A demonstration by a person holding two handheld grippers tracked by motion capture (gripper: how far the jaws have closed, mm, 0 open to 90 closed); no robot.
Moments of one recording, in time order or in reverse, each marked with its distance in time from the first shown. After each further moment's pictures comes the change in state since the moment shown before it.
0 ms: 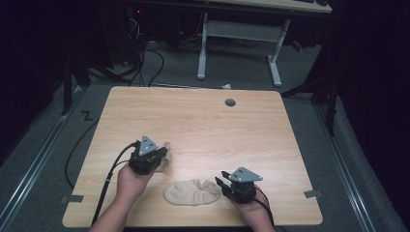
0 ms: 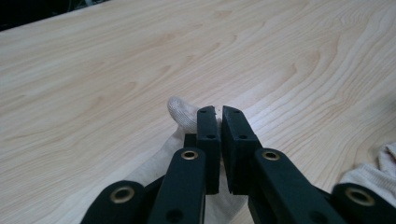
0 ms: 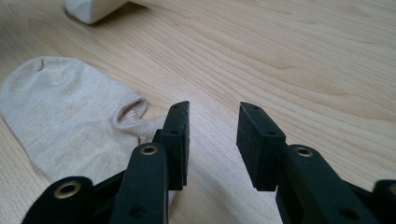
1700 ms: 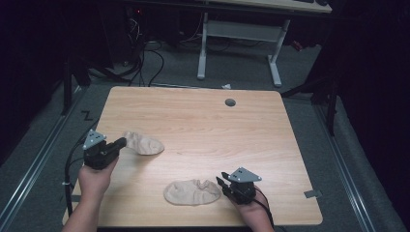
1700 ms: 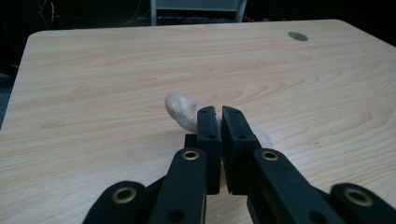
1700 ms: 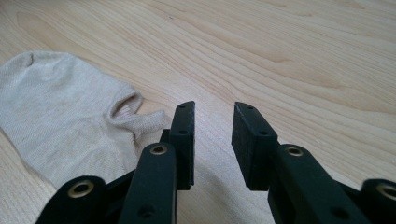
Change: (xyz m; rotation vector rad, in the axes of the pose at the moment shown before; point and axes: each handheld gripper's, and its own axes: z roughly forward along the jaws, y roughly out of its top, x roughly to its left) left arm 0.098 -0.031 -0.075 -0.160 0.142 -0.239; right arm 0.001 -0.001 0.001 0.012 -0.024 0.004
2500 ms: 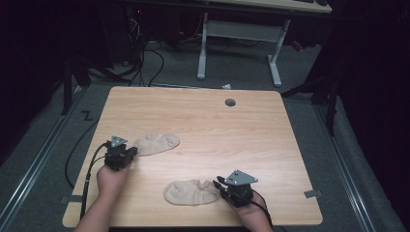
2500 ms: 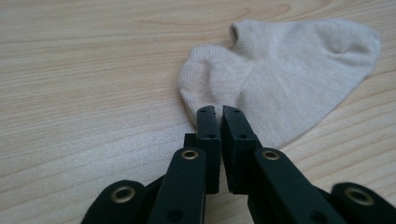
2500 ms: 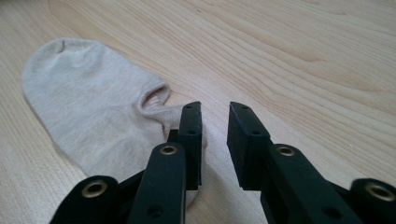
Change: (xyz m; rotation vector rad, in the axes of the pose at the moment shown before) left arm 0.002 -0.043 0.070 0.213 0.075 -0.015; right arm 0.008 -0.001 0.002 0.026 0.064 -0.037
